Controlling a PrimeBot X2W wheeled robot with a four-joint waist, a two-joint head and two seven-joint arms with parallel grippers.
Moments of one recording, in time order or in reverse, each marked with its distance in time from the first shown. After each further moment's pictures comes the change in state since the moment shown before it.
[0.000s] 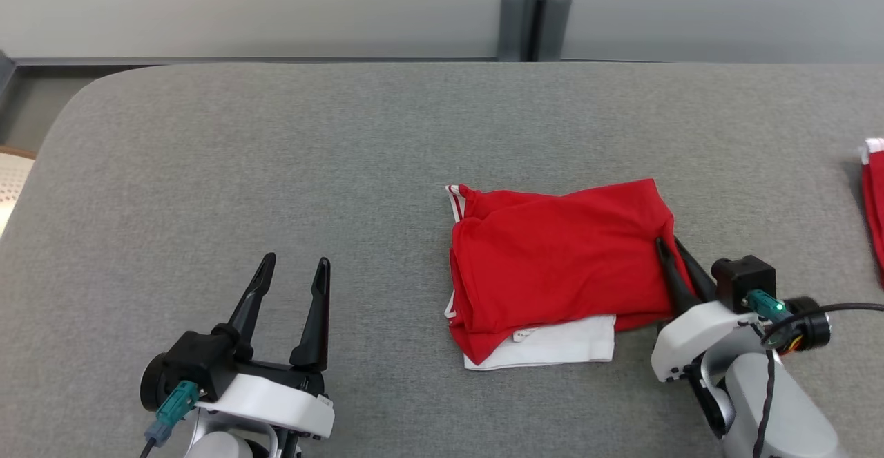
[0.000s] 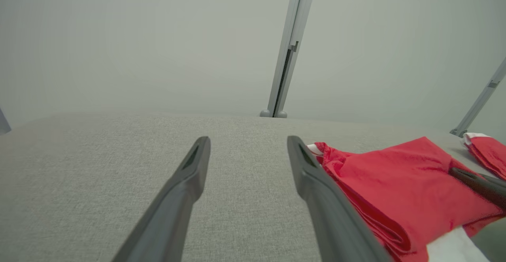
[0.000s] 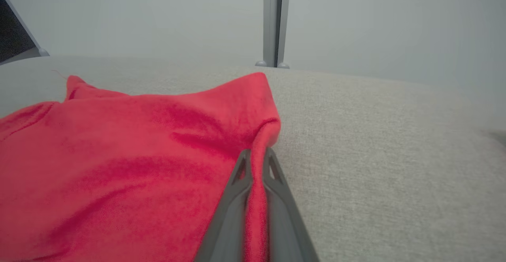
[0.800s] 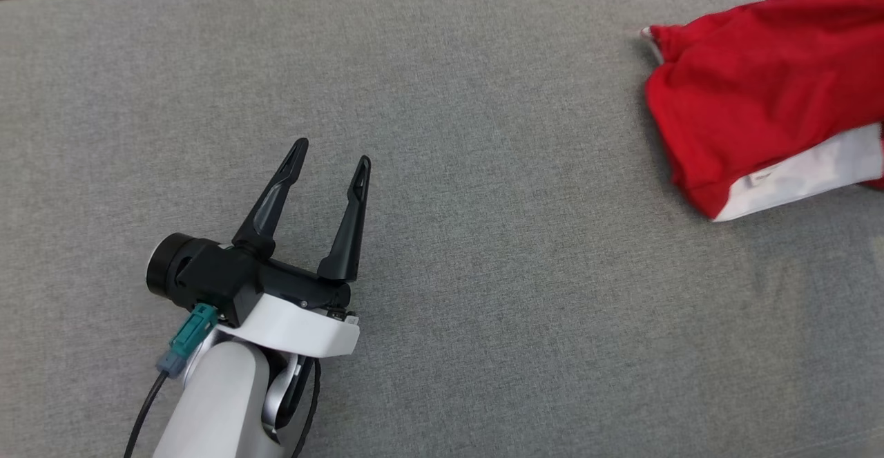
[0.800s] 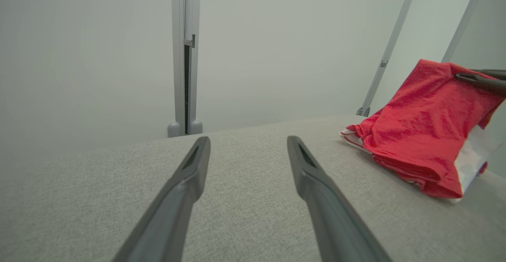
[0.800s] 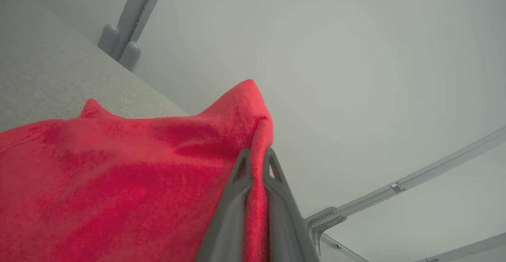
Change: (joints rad) left arm -0.195 -0.001 -0.063 -0.090 0.091 -0.036 0.000; right arm -0.279 -0.554 0.156 -0.240 -0.145 0.001 -0.011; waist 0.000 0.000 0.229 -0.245
